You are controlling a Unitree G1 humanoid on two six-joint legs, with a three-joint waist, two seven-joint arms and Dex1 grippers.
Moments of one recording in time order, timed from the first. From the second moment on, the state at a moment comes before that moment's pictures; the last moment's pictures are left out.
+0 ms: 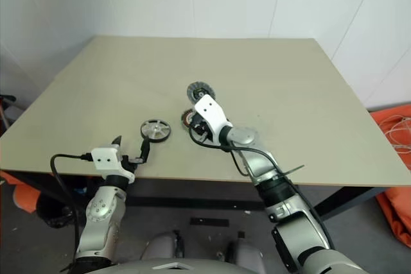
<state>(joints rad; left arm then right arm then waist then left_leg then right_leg) 0.12 0.05 0.10 0.00 -0.13 -0.20 -0.13 -0.55 -0.18 0.32 0.21 0.00 0.40 0.59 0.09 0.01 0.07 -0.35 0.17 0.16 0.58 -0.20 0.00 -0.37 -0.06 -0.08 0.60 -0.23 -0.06</state>
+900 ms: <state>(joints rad) 0.12 0.05 0.09 0.00 -0.13 -0.20 -0.13 -0.83 -0.09 0.27 0.82 -0.04 0.11 0.56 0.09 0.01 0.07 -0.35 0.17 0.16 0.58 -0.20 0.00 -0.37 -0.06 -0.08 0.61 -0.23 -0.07</state>
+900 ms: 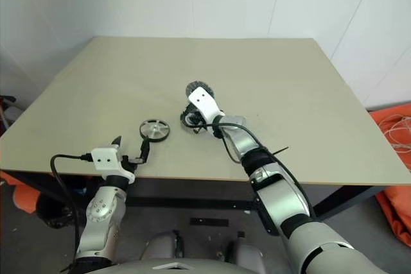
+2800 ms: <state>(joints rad) 0.12 0.05 0.09 0.00 -0.13 -0.20 -0.13 -0.86 -0.05 0.24 0.80 -0.10 0.22 0.52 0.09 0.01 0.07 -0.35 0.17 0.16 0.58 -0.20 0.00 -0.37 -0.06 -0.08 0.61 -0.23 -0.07</state>
